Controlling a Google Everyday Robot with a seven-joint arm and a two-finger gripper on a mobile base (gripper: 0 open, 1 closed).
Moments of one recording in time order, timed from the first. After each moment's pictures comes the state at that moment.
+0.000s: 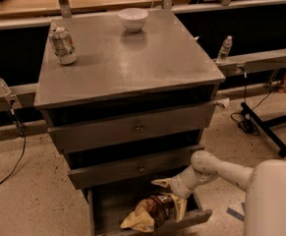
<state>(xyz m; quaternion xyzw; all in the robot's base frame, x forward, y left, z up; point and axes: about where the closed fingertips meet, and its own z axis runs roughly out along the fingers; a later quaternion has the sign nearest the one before) 0.500 -0.109 0.311 -0.83 0.44 0.25 0.24</state>
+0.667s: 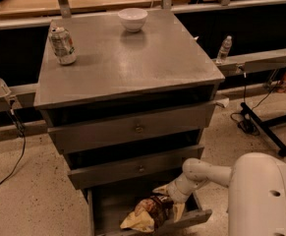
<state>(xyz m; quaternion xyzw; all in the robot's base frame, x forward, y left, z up) 0.508 -0.115 0.250 -0.86 0.44 0.18 0.18</state>
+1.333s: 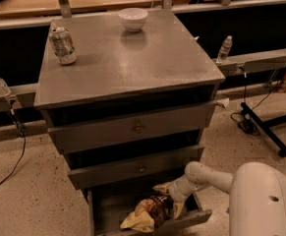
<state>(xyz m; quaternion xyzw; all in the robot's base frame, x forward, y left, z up) 0.536 -0.117 0.219 -0.87 0.40 0.14 0.23</state>
